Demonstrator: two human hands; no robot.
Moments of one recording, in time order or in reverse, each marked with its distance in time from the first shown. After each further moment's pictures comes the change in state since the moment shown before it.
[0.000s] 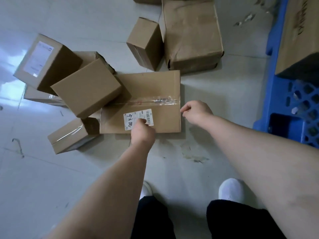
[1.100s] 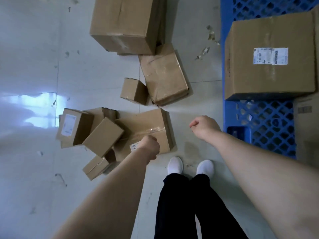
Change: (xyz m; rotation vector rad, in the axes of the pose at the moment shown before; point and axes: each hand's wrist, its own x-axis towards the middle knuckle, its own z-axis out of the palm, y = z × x) left_hand -0.142 0.207 -0.101 0.227 -0.401 -0.060; right_hand -0.108 -0.022 -0.237 0.129 -0.023 0.158
